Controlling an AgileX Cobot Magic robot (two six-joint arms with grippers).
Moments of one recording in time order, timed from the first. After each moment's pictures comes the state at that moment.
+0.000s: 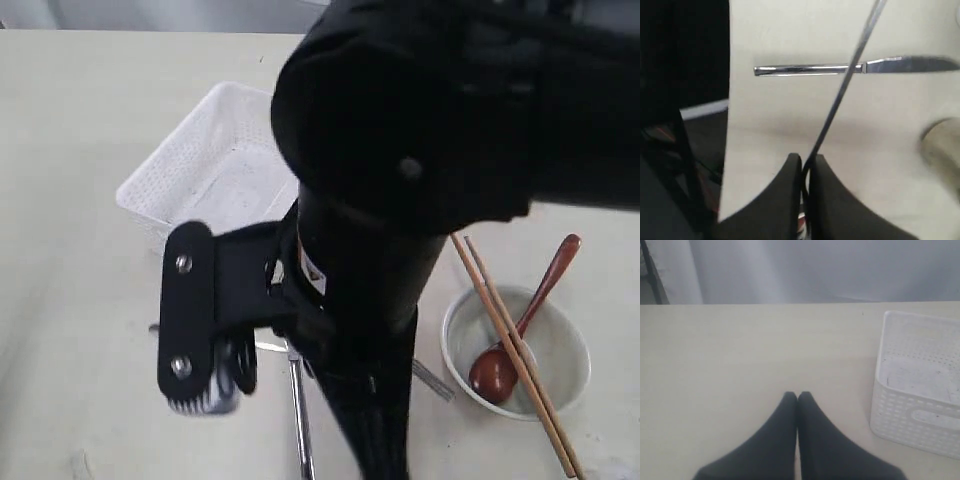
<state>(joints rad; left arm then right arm) -0.12 0.00 0.00 0.07 0.33 -0.11 1.19 1.55 -1.18 -0.04 1.22 -0.55</state>
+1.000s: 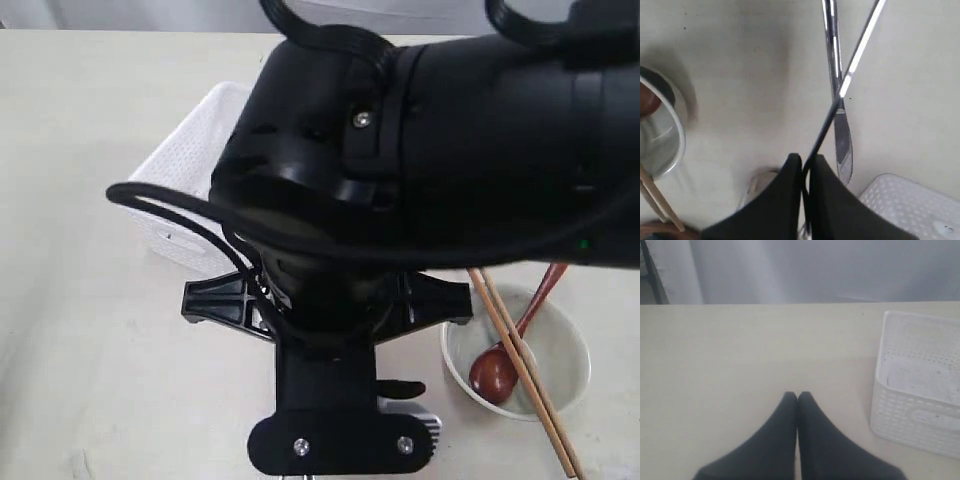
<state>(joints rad) -0.12 0.00 0.00 0.07 0.33 -0.11 1.22 1.64 -1.18 -0.20 1.15 -1.89</state>
